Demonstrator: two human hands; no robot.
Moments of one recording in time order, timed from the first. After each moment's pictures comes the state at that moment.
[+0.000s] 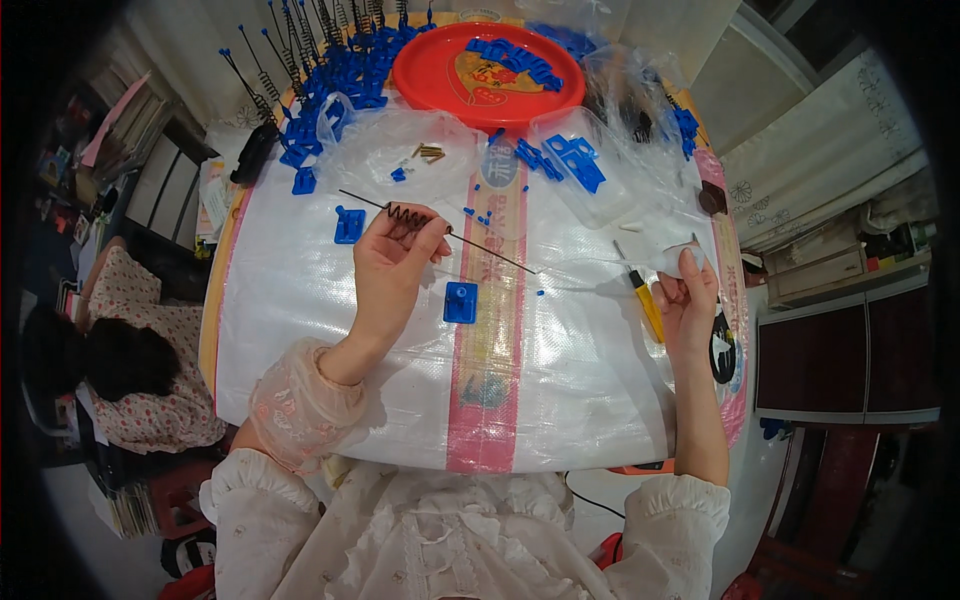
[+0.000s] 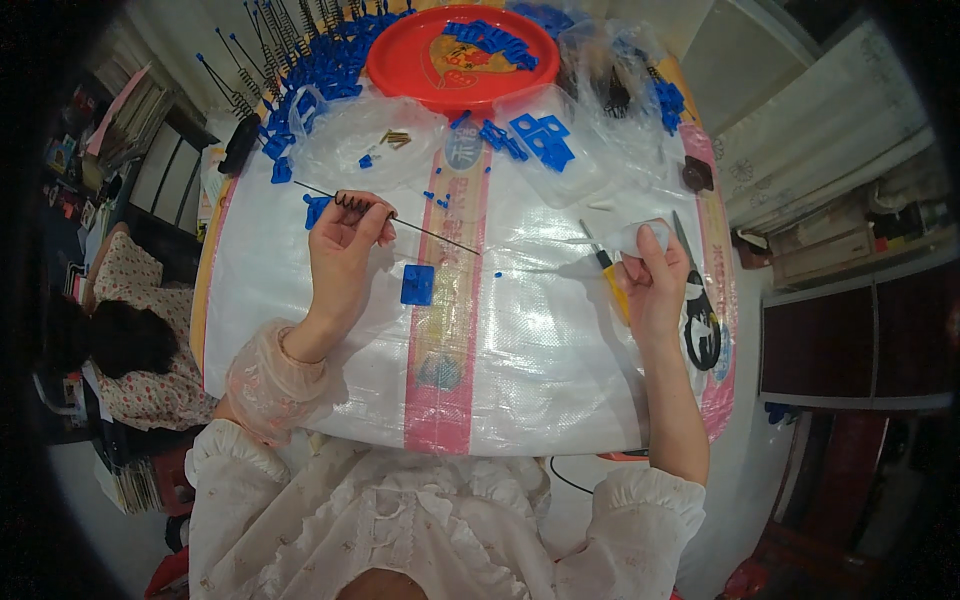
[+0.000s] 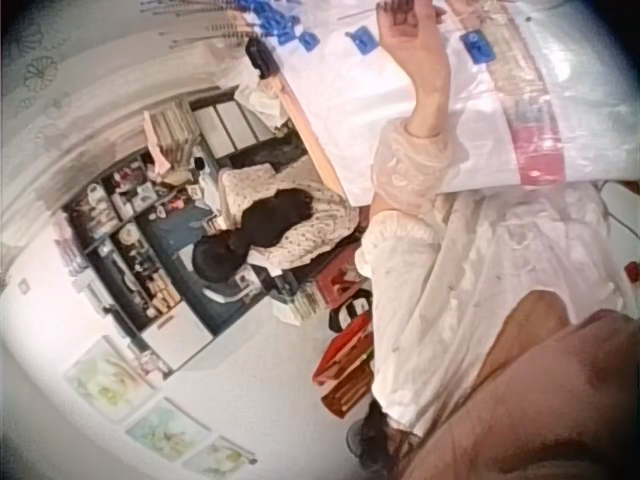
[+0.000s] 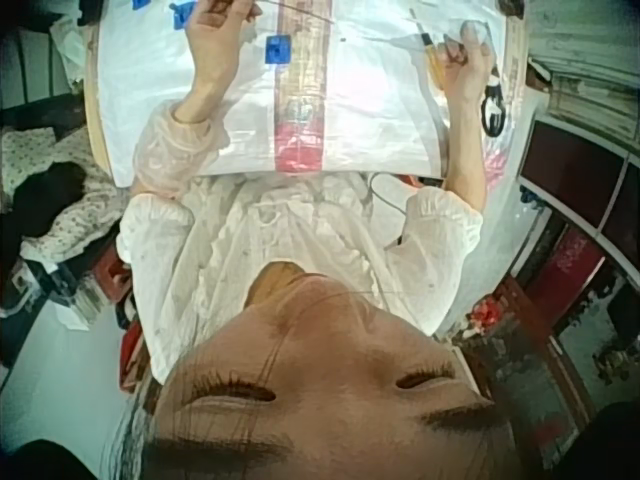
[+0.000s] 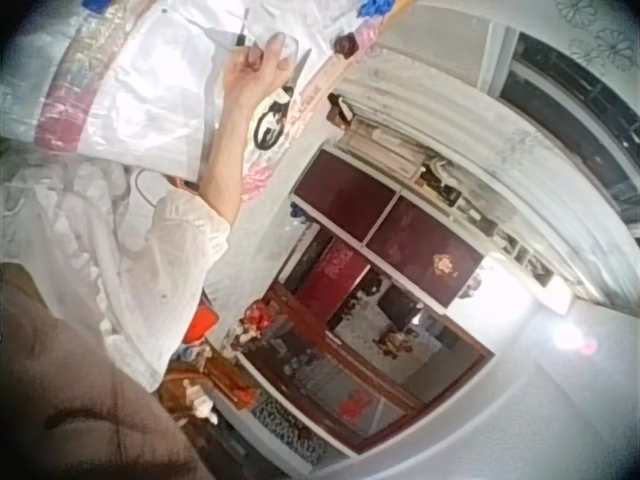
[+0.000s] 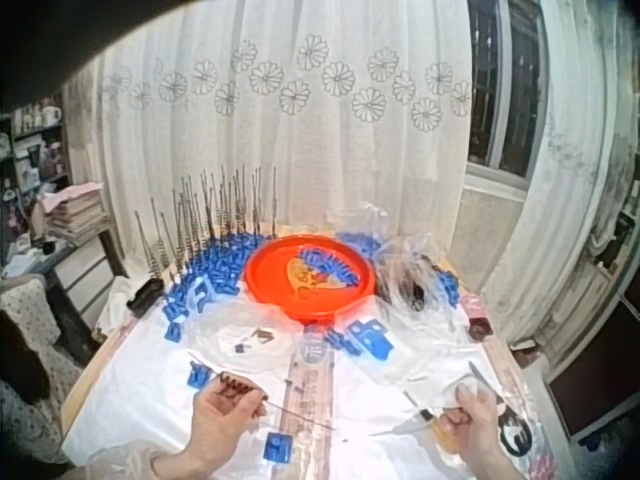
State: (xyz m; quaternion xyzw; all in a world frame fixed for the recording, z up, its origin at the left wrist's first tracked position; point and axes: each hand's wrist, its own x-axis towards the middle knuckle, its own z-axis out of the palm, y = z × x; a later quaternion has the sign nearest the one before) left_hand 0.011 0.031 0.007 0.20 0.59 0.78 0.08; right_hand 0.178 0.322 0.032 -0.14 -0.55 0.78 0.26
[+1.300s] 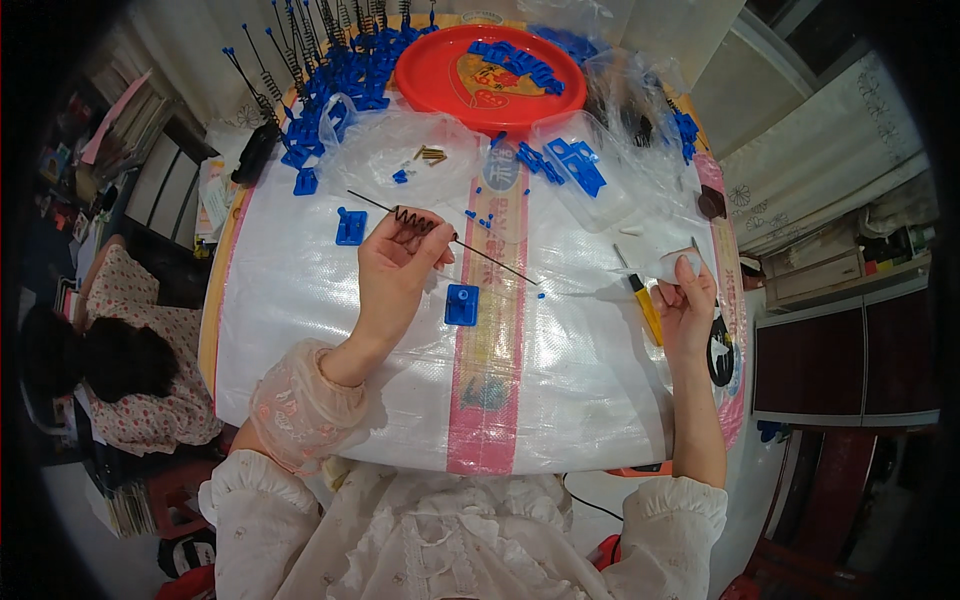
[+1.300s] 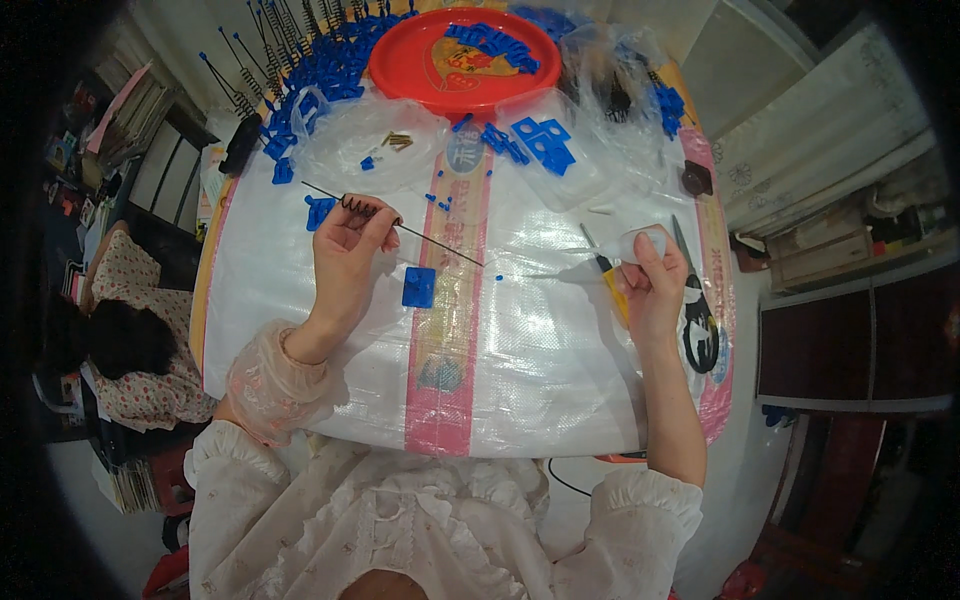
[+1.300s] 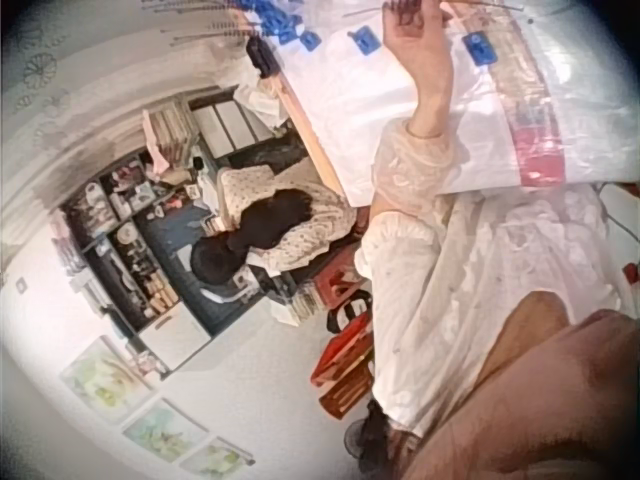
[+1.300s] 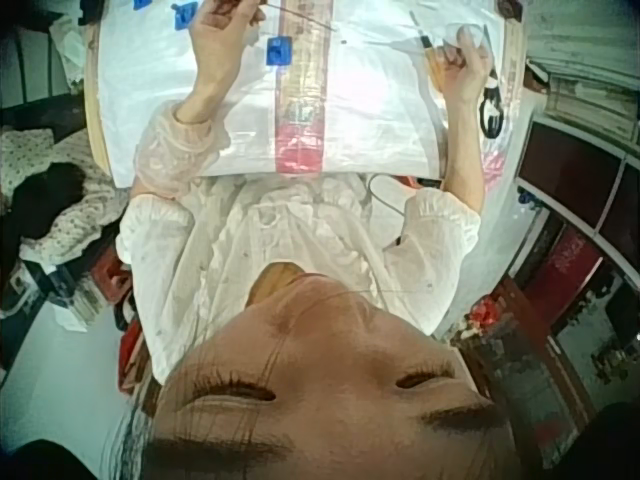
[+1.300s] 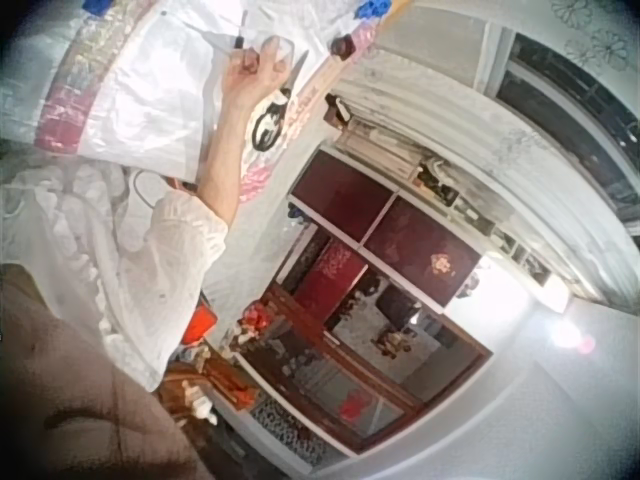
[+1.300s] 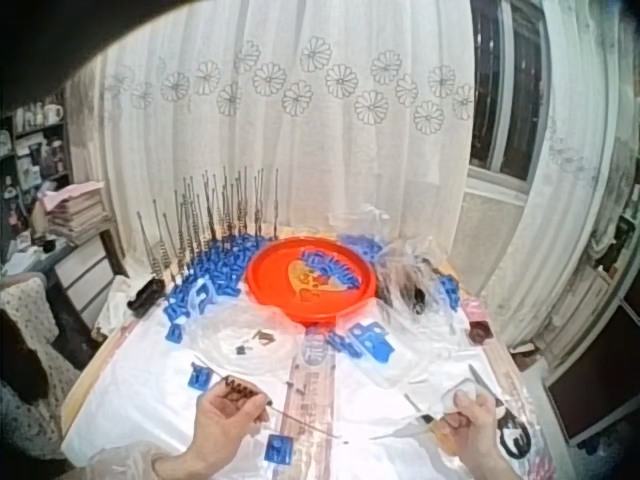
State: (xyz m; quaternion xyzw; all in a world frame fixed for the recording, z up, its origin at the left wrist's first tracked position) left_hand 0.011 0.030 0.007 0.19 0.58 0.79 0.10; right_hand 0.179 0.324 0.029 -0.14 -0.57 0.77 0.25
